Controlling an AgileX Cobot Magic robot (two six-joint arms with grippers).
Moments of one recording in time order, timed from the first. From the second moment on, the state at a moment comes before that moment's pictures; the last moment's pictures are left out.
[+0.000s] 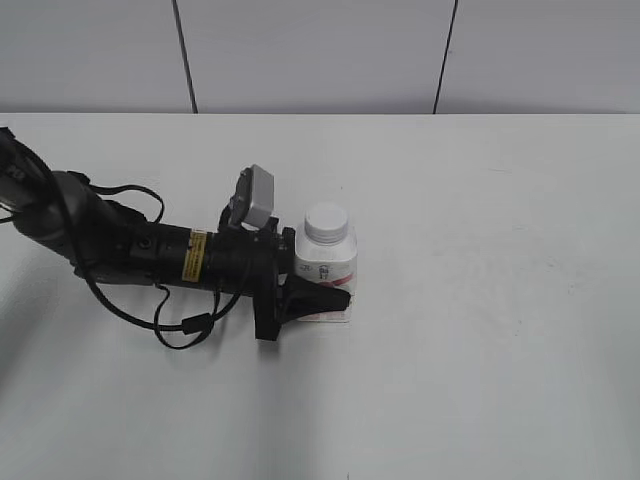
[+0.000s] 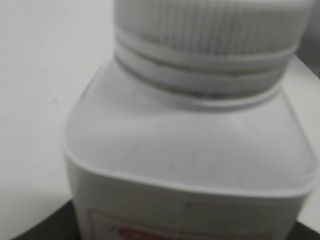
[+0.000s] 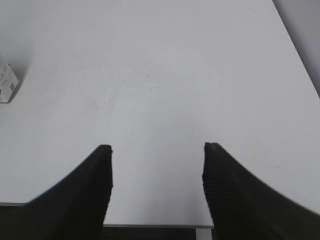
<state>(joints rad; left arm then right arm) -0.34 2.36 -1.16 1.42 -1.15 -0.59 0.01 -0.01 -0.51 0.07 1.10 -0.14</state>
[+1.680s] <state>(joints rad) -0.33 2.37 -1.16 1.44 -1.14 -0.59 0.01 0.27 -0.59 0.17 1.09 -0.07</state>
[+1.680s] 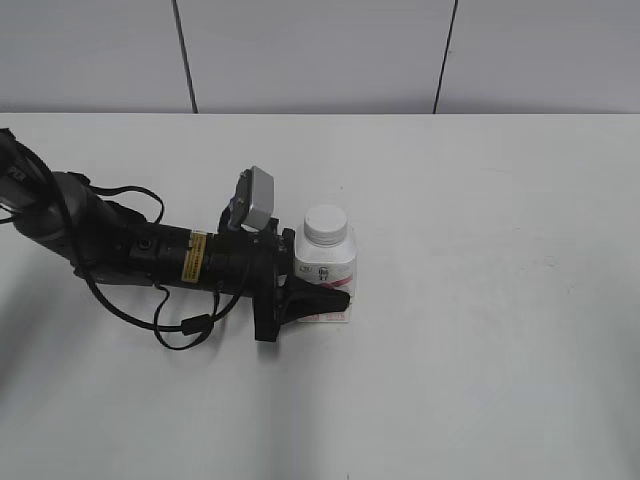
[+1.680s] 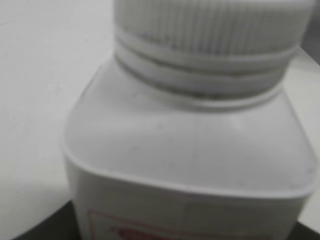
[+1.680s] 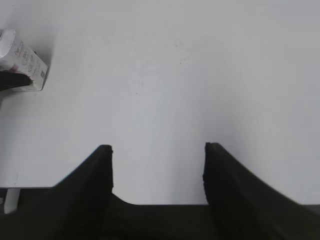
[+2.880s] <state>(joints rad) -0.33 2.37 -1.16 1.43 -1.15 -0.59 0.34 1.71 -1.53 0.28 1.21 0.27</state>
